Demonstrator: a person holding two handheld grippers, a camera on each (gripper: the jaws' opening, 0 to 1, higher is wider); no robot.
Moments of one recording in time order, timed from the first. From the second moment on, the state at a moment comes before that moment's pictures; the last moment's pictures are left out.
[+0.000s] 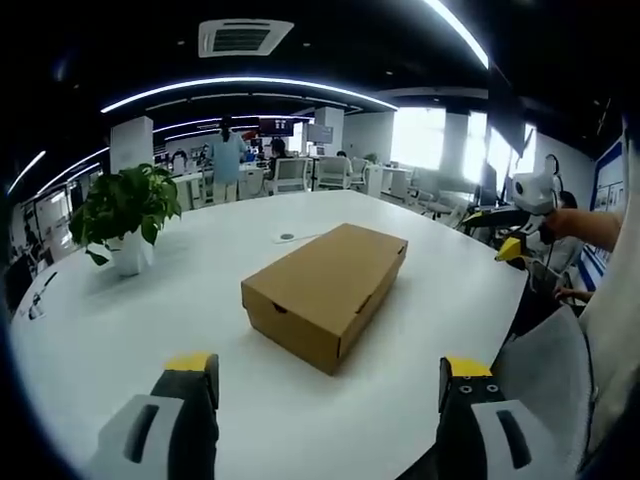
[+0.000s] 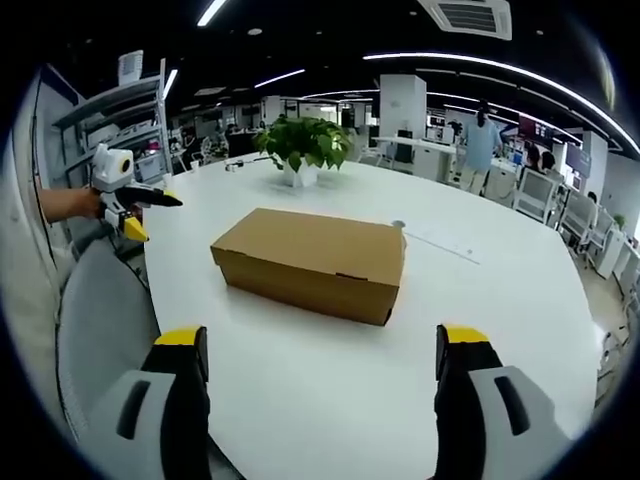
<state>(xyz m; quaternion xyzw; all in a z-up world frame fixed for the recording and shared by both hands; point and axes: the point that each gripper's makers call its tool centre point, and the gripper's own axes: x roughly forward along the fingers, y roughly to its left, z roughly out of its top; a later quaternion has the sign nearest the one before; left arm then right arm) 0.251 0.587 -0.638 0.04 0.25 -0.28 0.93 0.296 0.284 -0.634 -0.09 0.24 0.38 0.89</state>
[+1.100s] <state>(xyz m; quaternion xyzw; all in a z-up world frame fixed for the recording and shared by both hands) 0.284 0.559 -0.684 0.05 0.28 -0.27 0.92 0.368 0.303 -0.674 -0.12 0.25 0.44 0.86</state>
